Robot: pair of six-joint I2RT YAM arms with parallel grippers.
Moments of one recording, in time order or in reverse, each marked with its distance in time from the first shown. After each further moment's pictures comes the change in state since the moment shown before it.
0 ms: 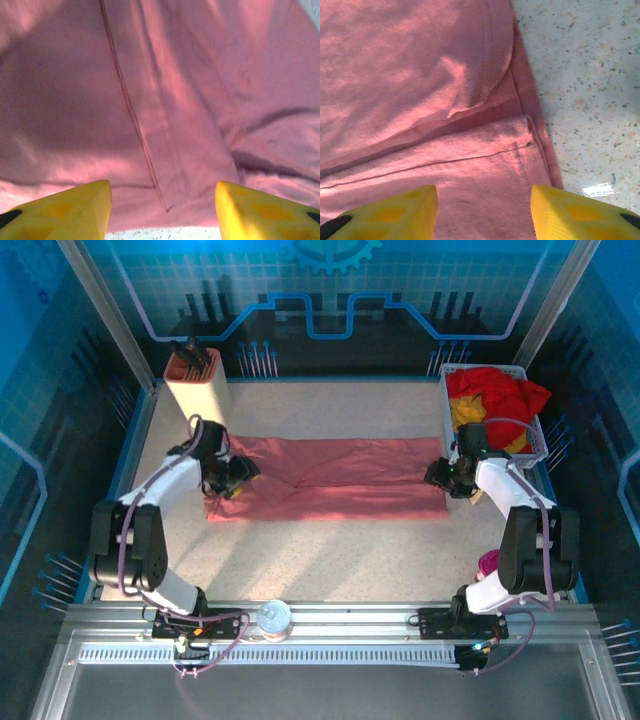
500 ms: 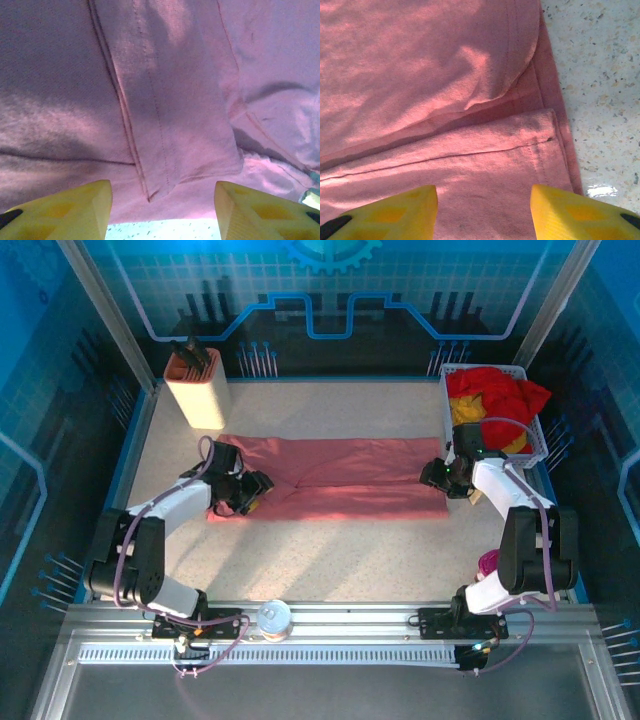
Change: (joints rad) left arm -0.094 -0.039 -0.189 0.259 0.037 -0.192; right arm 0.025 0.000 -0.001 0.002 -0.014 0.000
